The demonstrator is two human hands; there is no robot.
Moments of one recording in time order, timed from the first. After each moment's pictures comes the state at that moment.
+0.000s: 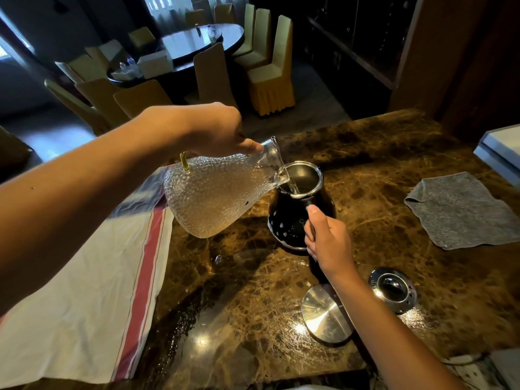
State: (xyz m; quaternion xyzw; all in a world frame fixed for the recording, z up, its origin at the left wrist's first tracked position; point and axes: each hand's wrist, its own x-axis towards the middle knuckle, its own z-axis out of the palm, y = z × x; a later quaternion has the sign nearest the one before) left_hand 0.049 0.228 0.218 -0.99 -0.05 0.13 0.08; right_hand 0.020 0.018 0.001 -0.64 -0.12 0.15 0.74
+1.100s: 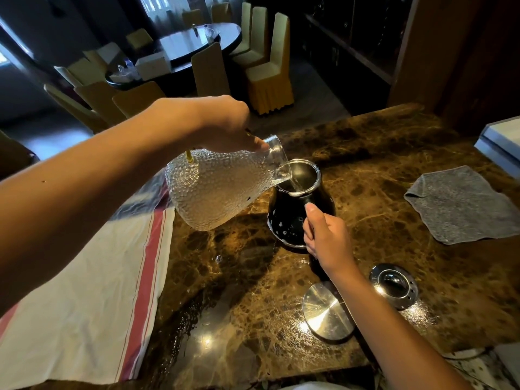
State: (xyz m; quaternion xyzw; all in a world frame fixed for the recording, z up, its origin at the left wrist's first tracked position) left_hand 0.054 0.200 0.229 -0.98 -0.05 0.13 0.13; right_hand 0.021 0.016 0.004 -0.63 -0.13 0.17 0.74
